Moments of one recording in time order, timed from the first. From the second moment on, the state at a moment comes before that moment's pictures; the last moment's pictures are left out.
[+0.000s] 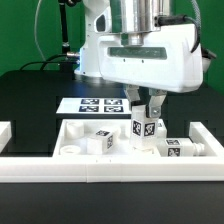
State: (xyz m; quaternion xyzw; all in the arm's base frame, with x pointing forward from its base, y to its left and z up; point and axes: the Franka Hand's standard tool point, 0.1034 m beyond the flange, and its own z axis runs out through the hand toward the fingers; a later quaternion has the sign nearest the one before) arm 0.634 0.024 0.087 -0.85 0.52 -0.04 0.06
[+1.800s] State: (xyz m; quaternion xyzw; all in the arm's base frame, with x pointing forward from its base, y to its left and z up) arm 0.633 0.021 0.079 -0.99 -0.14 -0.06 0.01
